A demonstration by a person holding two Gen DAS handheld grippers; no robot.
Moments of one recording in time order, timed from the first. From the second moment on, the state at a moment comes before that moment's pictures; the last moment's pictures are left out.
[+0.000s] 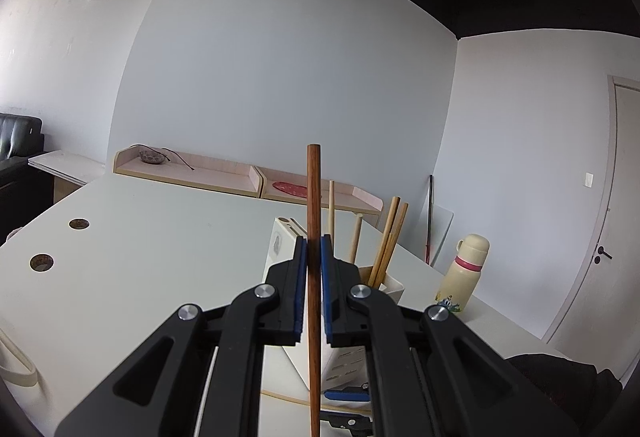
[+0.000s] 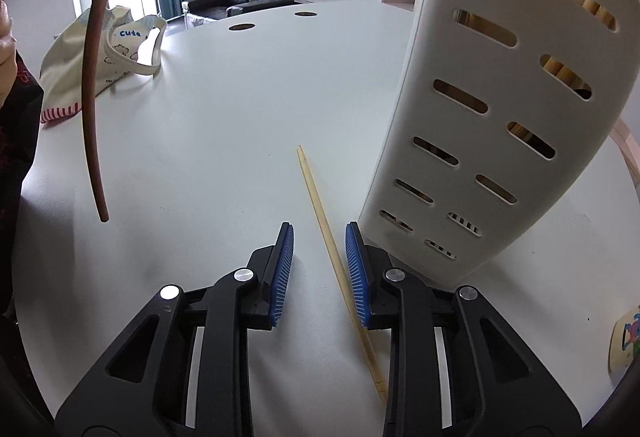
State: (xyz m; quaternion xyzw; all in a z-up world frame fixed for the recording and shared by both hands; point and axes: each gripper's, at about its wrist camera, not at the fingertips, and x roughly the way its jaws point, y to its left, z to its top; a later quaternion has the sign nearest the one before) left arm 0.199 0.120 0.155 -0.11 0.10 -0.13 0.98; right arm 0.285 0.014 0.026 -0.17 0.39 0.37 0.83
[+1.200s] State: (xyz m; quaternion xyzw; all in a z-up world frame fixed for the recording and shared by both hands) left arm 0.193 0.104 0.170 -0.09 0.08 -0.16 0.98; right arm 0.251 -0.064 0.104 0.08 0.21 0.45 0.86
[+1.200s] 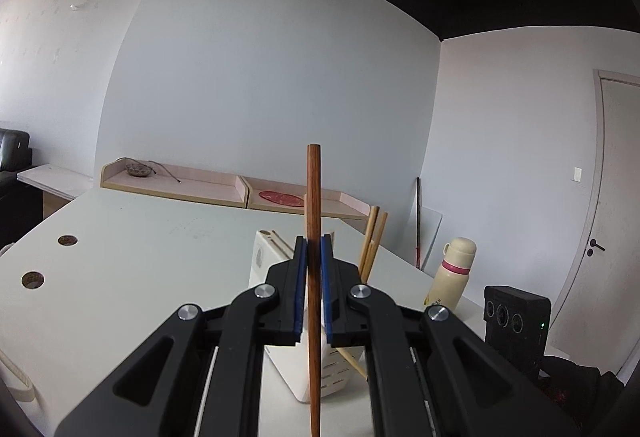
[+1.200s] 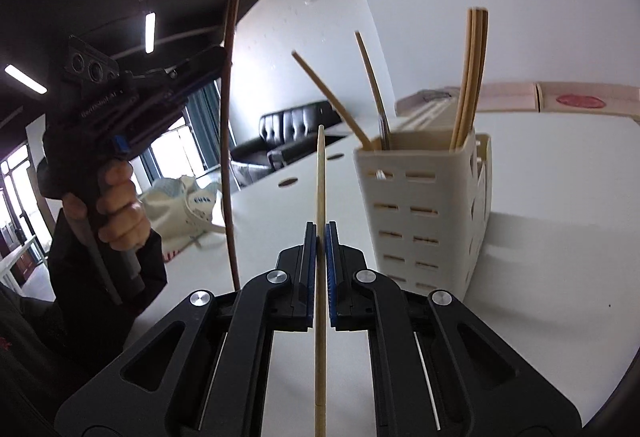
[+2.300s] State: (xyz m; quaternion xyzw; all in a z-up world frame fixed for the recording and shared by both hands) left arm 0.278 0.036 0.244 -0.09 -0.04 -0.08 0.99; right arm 0.364 -0.091 0.155 0.26 0.05 0.39 0.88
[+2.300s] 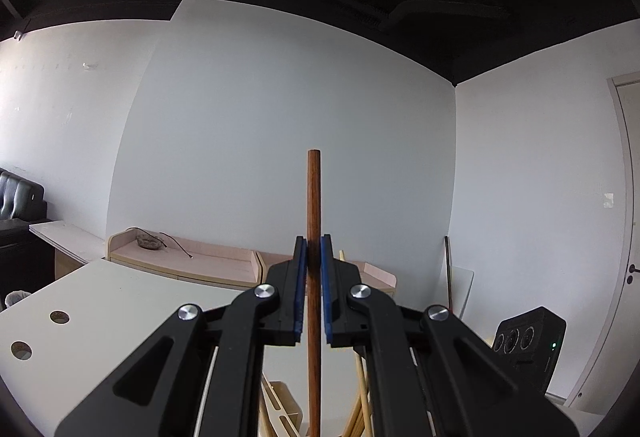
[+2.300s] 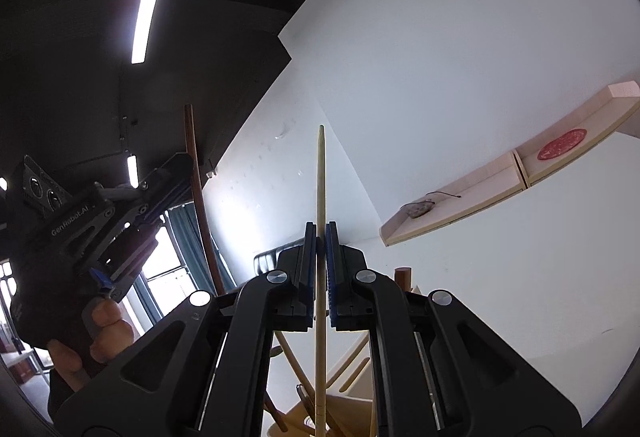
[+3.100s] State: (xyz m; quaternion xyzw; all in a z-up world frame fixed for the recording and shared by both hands) left arm 0.277 0.032 0.208 -0.07 -0.02 -0.09 0.99; right arm 0.342 -0.076 0.144 0.16 0.05 0.39 0.91
